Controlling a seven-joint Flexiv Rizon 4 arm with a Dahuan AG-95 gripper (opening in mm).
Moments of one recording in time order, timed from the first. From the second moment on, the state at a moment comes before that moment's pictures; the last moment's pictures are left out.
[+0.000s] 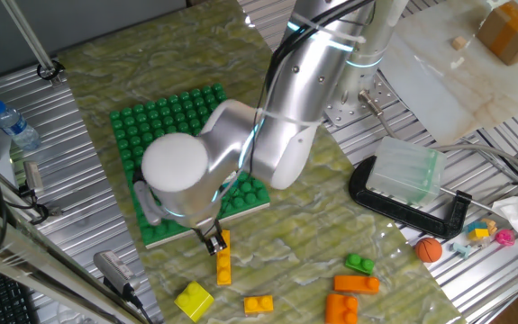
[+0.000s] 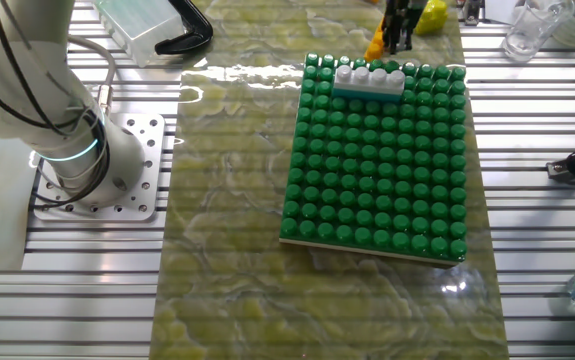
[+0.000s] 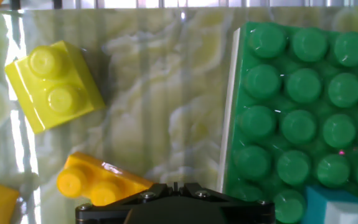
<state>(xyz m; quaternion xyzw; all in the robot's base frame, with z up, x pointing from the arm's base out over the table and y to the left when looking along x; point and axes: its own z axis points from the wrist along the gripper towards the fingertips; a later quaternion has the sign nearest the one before) 0.566 0.247 0.026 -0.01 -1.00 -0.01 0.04</state>
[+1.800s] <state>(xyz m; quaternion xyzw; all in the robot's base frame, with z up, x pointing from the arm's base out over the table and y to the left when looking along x) 0.566 0.249 0.026 -0.04 -1.00 -0.03 0.06</state>
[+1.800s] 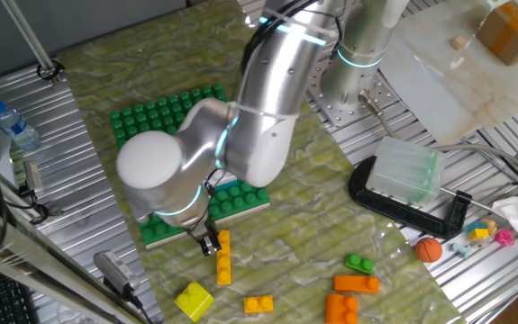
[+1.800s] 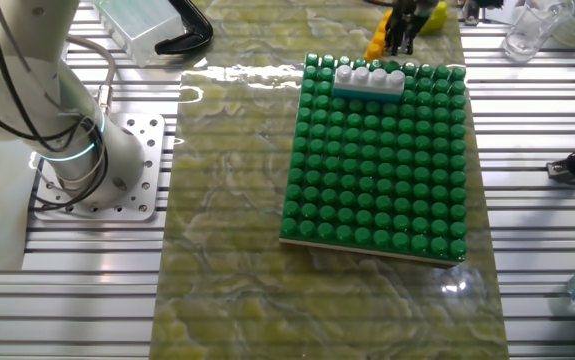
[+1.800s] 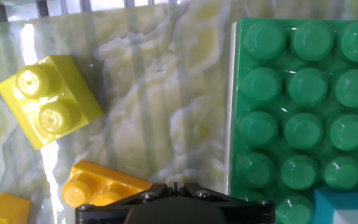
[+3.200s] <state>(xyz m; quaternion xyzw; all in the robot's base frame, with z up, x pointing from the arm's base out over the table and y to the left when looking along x) 0.498 0.301 0.023 -0.05 -1.00 -0.04 0.07</state>
